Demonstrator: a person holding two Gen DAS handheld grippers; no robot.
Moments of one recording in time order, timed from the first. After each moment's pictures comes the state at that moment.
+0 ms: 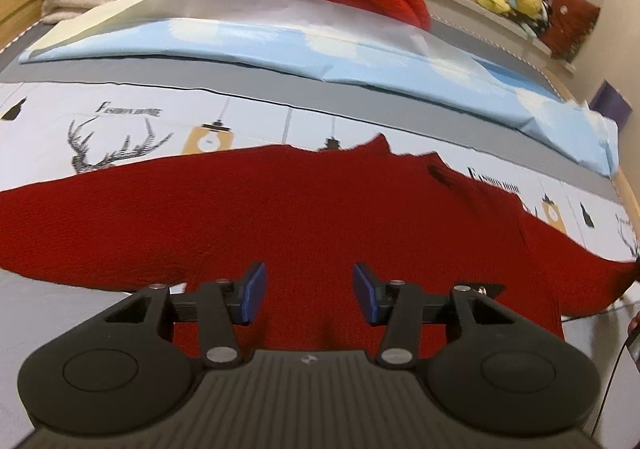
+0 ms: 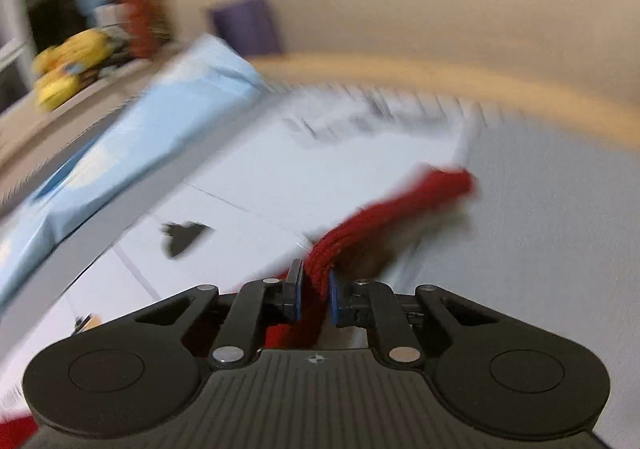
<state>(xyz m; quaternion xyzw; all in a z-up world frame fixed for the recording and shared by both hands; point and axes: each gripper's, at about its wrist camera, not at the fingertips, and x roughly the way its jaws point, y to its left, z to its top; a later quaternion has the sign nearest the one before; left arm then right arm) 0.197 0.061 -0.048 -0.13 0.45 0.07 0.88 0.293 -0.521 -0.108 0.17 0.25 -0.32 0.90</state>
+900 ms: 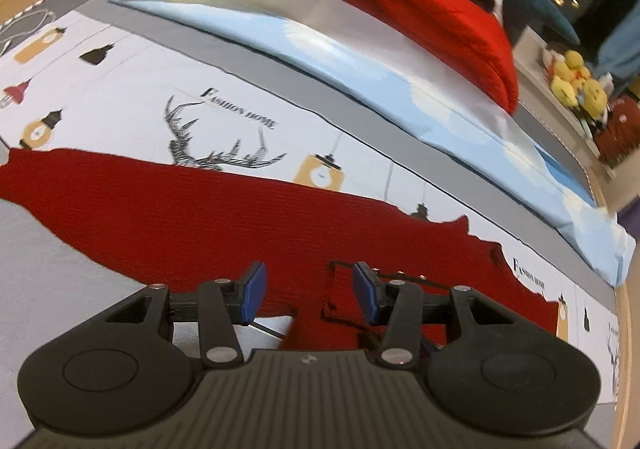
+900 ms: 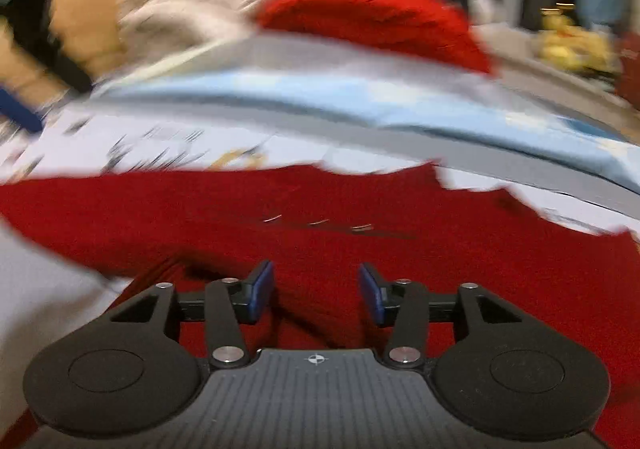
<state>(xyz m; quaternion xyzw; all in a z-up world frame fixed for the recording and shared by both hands) 0.179 0.194 -0.024 -0.25 0.43 0.15 0.85 0.204 -0.028 -0.150 -0.10 0.31 0.25 0.91</state>
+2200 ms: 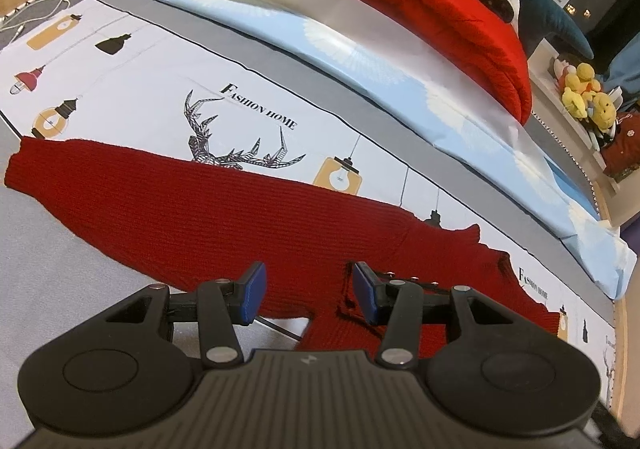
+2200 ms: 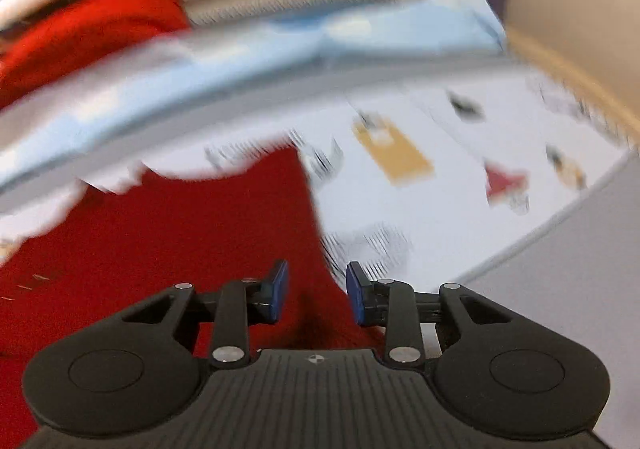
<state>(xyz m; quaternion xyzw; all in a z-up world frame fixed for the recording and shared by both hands) 0.174 0.212 -0.024 -0.27 0.43 0.16 0.85 0.235 -0.262 -0.077 0.08 0.38 -0.06 0.92</state>
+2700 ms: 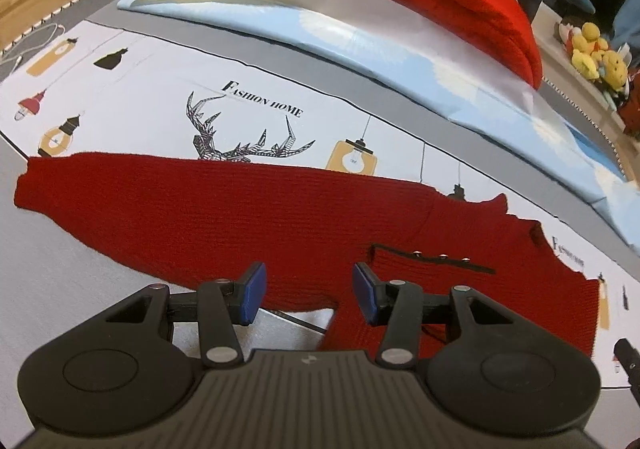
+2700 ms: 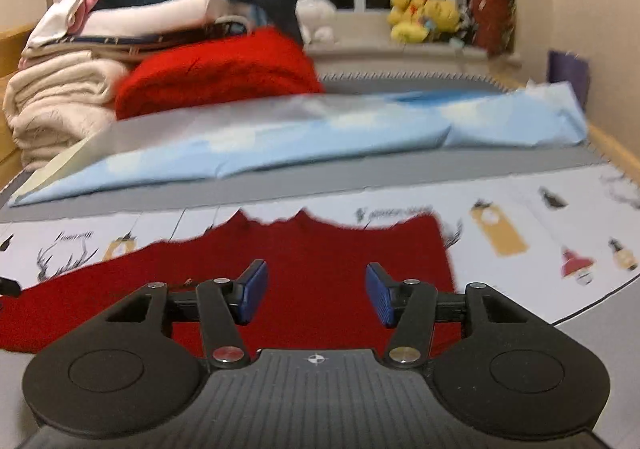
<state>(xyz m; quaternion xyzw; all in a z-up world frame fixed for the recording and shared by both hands) 0.181 0.190 -0.046 -0.20 0.45 0.18 0.85 0.187 -0.176 -0.029 0.04 0.30 0.06 0.95</state>
